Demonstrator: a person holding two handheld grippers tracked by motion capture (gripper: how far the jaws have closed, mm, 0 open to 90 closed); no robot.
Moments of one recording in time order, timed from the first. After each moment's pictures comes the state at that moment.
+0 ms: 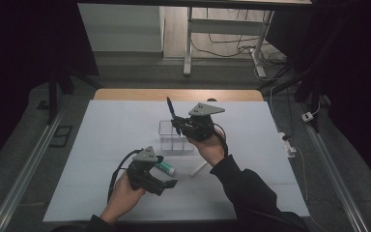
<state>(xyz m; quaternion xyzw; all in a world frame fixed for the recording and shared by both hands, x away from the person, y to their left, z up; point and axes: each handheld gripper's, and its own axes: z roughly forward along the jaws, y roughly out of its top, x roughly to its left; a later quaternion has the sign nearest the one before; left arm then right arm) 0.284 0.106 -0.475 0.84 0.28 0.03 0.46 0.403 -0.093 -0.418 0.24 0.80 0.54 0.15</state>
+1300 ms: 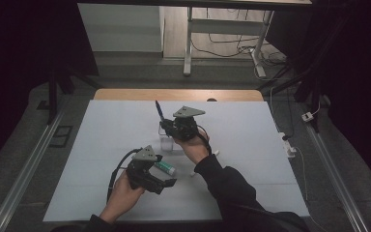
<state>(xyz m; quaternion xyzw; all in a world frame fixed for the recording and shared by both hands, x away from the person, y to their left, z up) 0.285 0.109 -0.475 0.84 0.29 0.04 0.46 0.424 -0.053 -0.463 0.26 0.80 0.52 0.15</state>
